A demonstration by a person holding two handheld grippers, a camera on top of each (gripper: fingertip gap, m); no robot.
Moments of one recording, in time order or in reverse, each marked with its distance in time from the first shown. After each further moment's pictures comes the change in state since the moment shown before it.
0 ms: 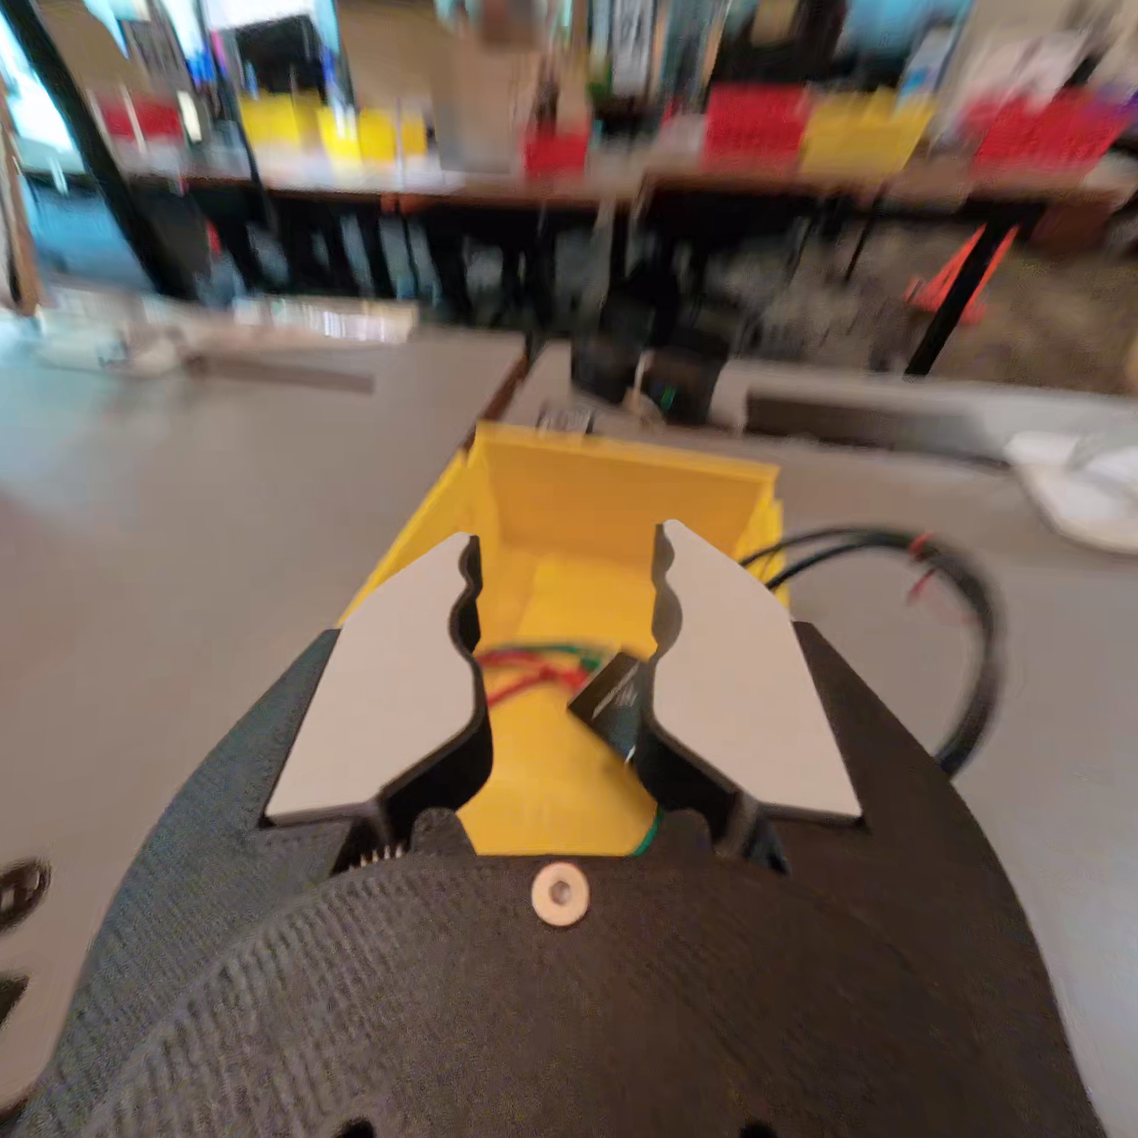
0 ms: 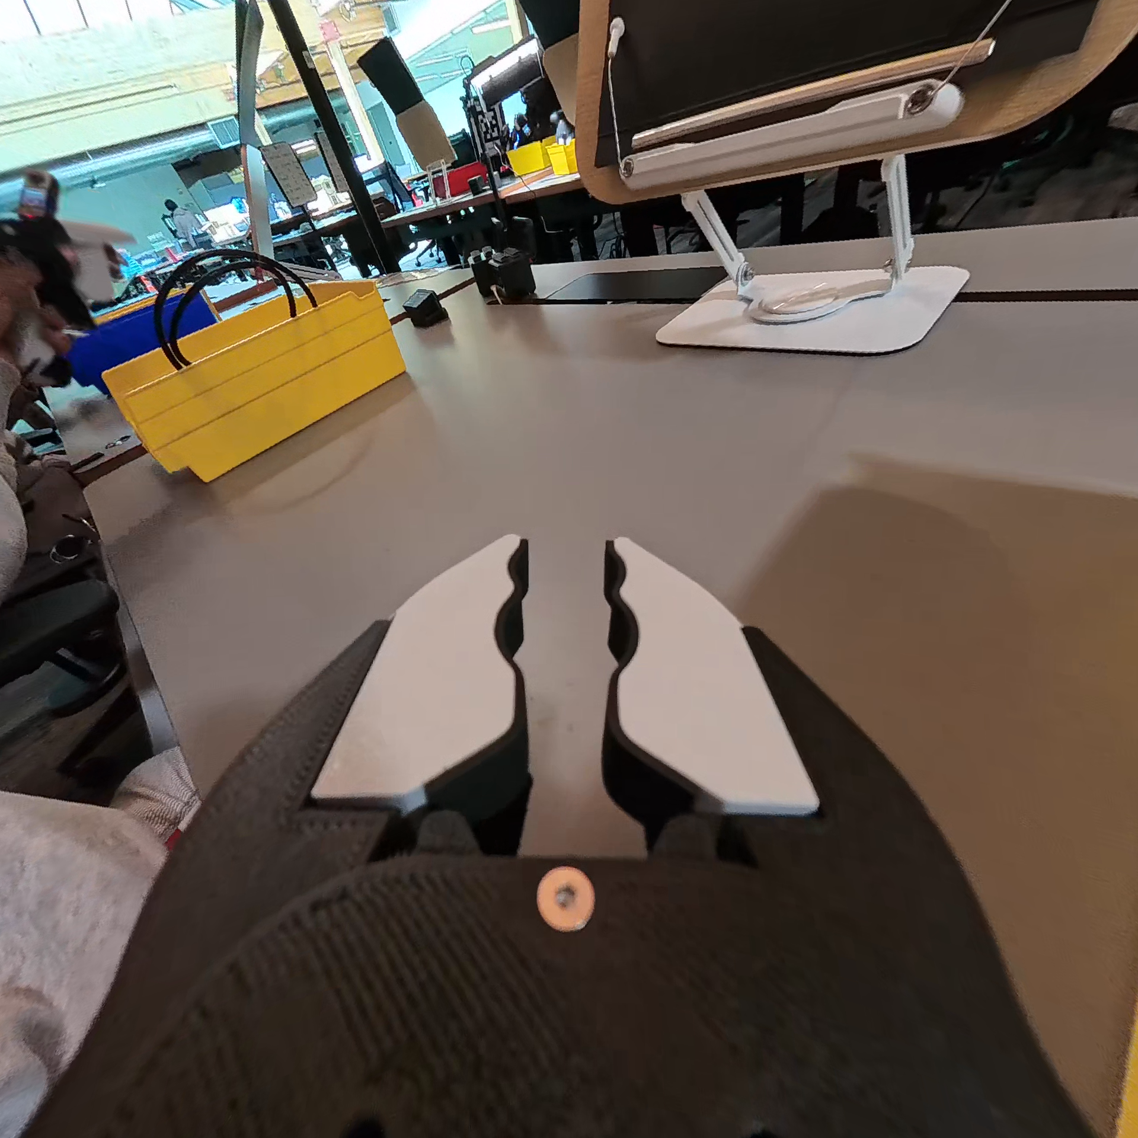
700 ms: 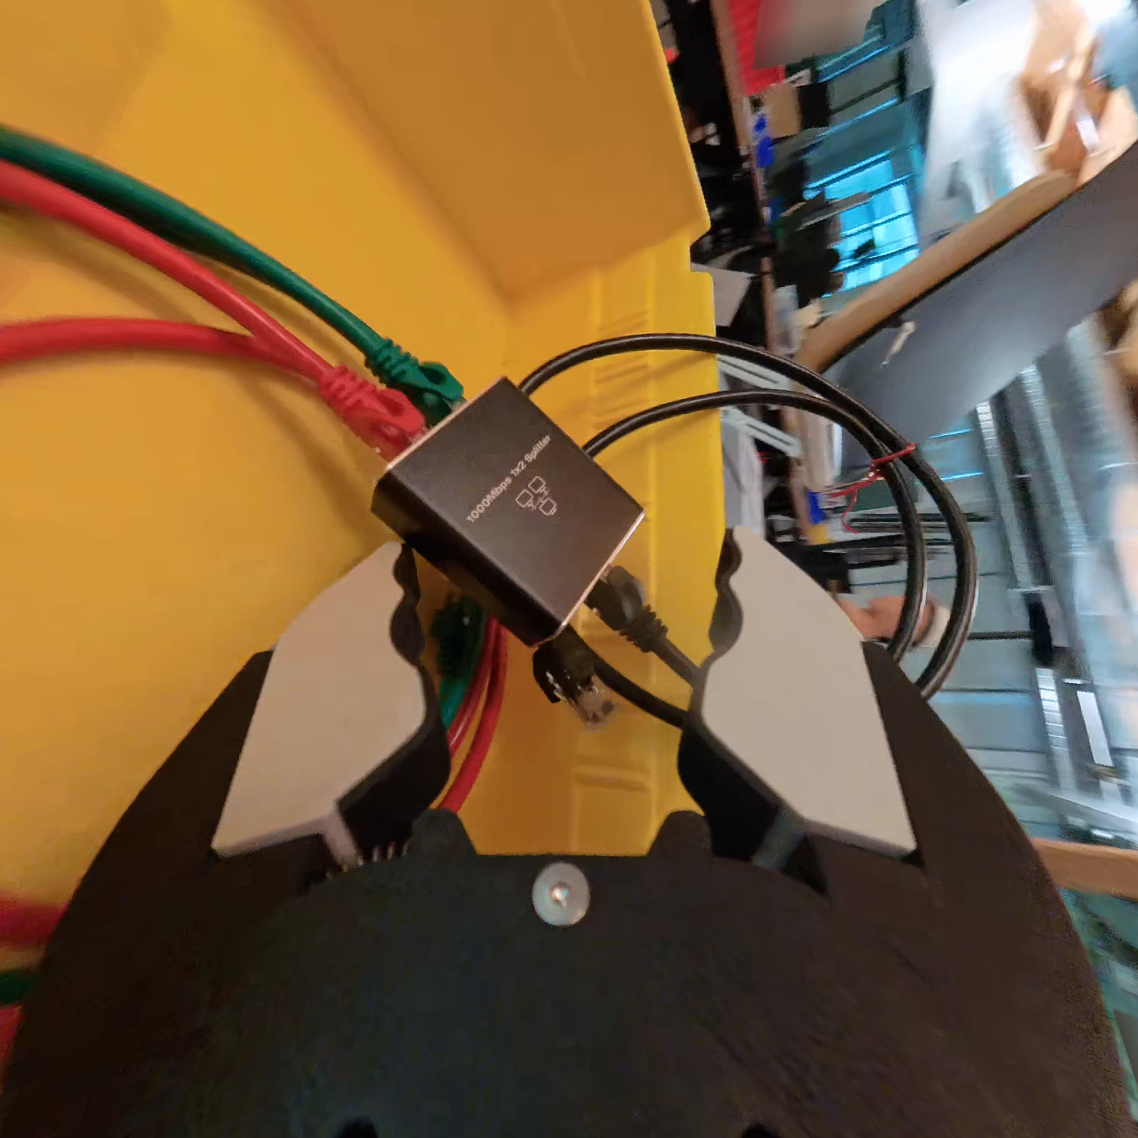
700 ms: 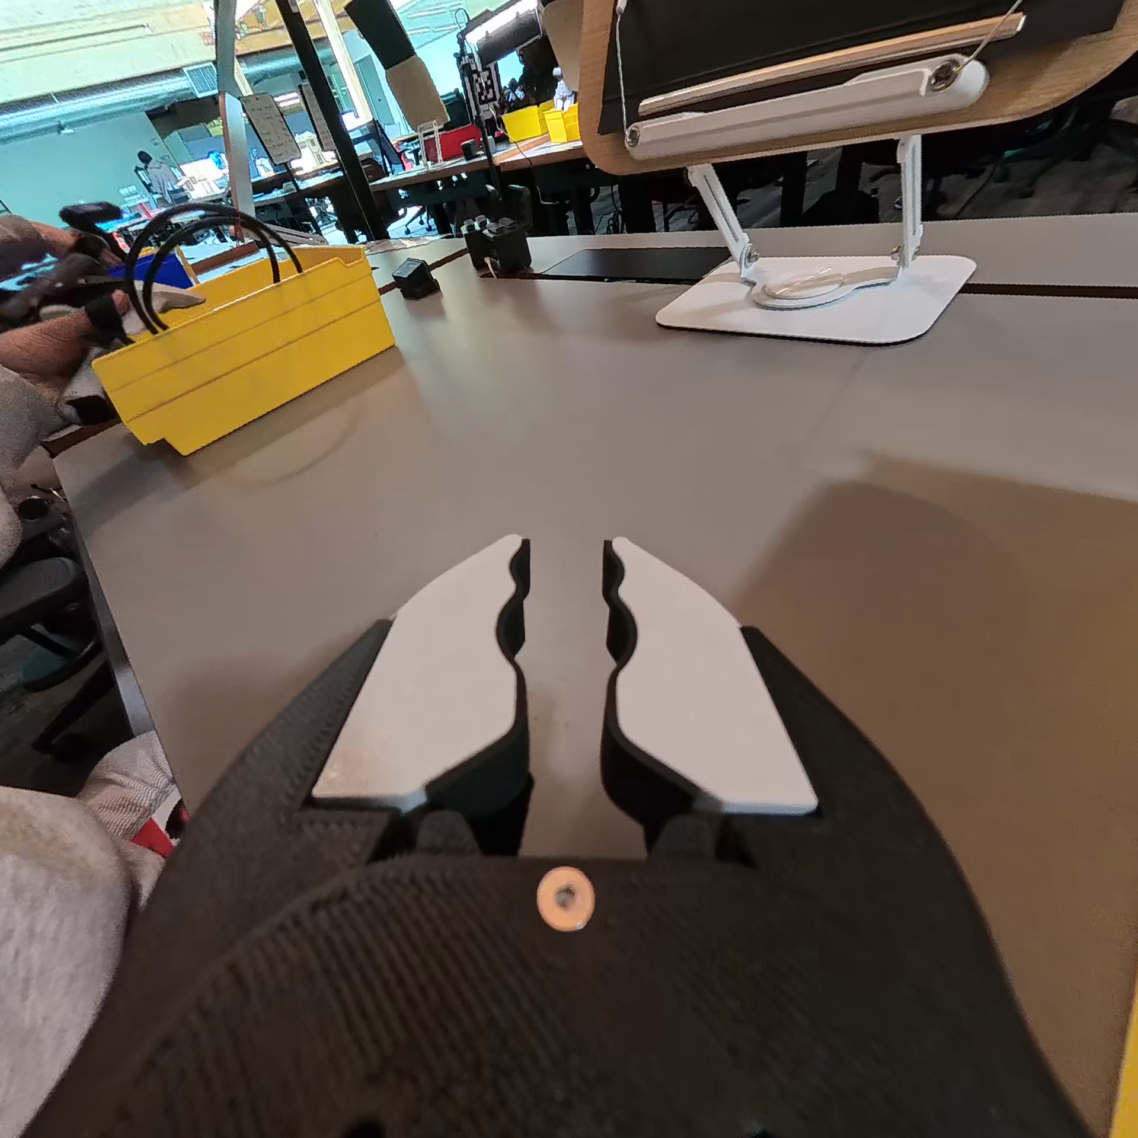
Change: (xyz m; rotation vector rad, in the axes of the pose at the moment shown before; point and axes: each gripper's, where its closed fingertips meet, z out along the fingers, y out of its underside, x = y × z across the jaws) left arm 0.057 0.122 0.039 -0.512 0.649 -0.865; right arm -0.001 0.005 0.005 -0.036 0.011 -0.035
